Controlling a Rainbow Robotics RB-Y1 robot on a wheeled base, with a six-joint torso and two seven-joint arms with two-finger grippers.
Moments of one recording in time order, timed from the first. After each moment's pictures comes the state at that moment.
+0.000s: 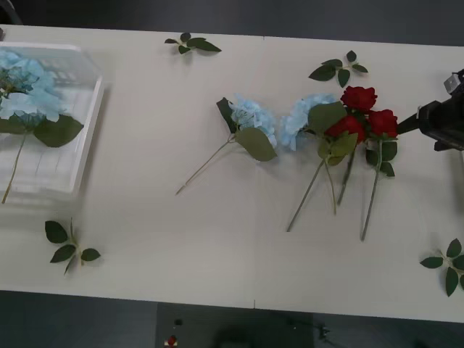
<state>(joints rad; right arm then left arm) -0.72 -0.95 0.29 -1.05 -1.24 1.26 1.35 -0.15 1.06 0.44 -1.40 1.69 1.21 -2.17</state>
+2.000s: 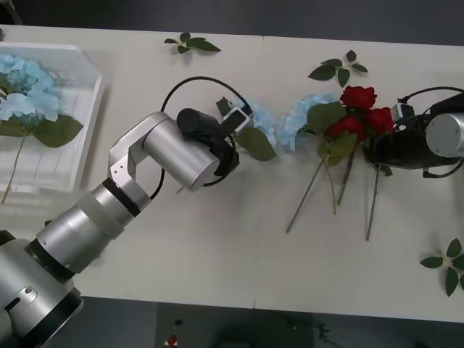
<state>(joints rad) -0.61 -0.80 0.43 -1.12 -1.00 0.91 1.34 -0.69 0.27 -0.59 -1.33 0.29 0.97 -1.64</state>
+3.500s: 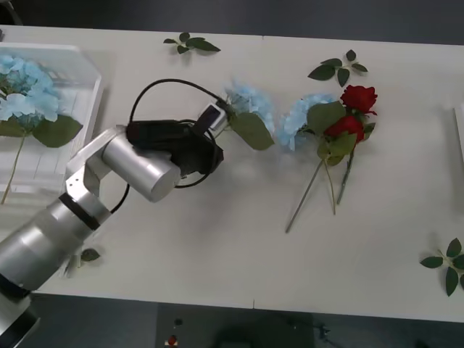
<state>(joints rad) -0.53 -1.17 0.31 -1.00 -0.60 0.76 1.34 -0.56 0.44 -0.56 -1.50 0.47 0.76 -1.64</state>
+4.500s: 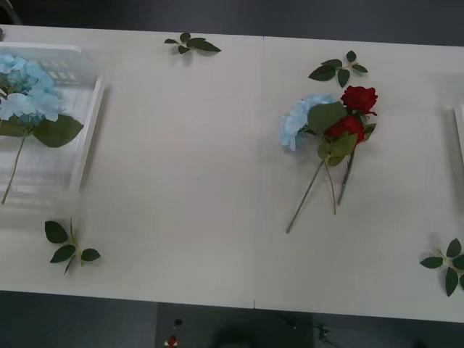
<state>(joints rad) -0.51 -1.12 0.13 -1.41 -0.90 1.18 0.95 0.00 0.90 0.51 -1.93 0.91 0.89 -1.64</state>
